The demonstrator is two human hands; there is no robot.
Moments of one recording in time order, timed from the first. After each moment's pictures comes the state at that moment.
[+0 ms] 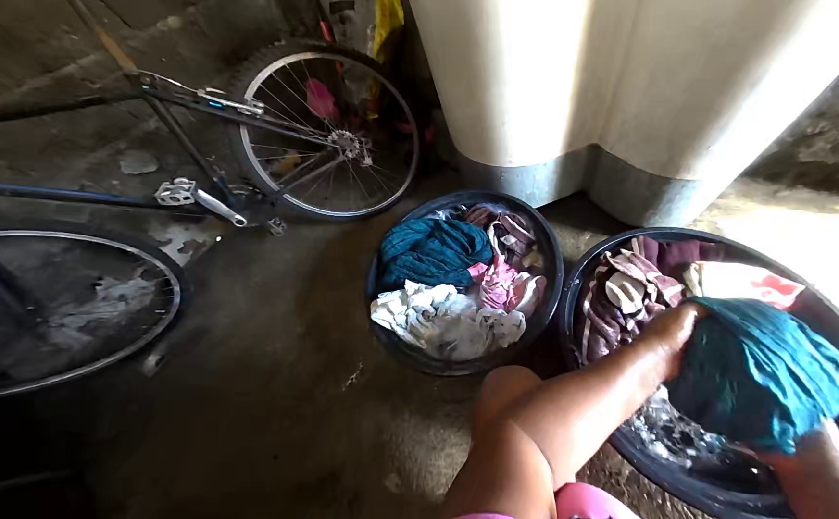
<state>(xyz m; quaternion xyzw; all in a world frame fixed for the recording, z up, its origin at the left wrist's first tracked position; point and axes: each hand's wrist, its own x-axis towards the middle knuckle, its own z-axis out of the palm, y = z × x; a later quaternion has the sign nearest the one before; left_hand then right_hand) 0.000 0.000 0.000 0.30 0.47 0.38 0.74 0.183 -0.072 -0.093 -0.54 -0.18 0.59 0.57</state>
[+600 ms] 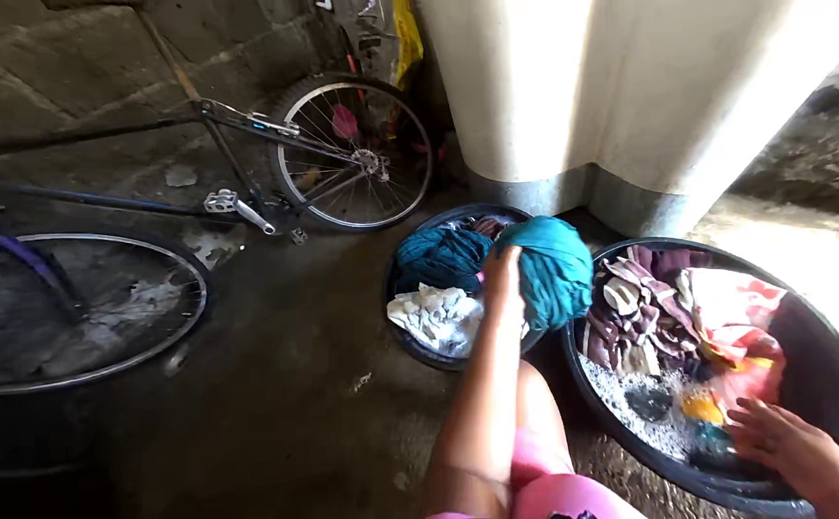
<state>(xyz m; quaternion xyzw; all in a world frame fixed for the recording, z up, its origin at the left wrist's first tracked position) -0.170 -0.038 0.058 0.23 0.58 0.69 0.36 0.227 -0.083 -0.092 -0.68 -0.31 0.58 0.32</state>
